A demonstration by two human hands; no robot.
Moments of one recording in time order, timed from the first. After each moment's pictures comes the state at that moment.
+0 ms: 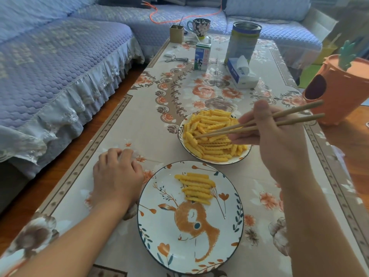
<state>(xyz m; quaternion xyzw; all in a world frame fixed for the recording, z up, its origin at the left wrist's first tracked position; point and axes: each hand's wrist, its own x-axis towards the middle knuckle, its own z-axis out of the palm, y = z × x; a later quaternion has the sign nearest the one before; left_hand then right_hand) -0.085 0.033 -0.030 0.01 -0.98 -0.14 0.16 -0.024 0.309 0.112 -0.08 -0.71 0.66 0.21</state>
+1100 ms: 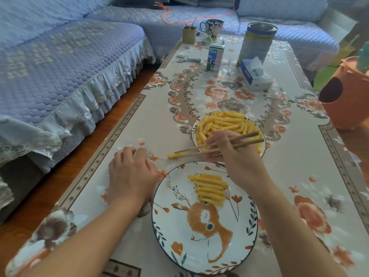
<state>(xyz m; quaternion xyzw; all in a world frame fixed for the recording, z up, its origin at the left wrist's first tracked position) -0.085 0.032 -0.030 0.00 -0.98 -0.13 0.15 -0.046 0.260 0.059 -0.04 -0.76 0.64 0.08</state>
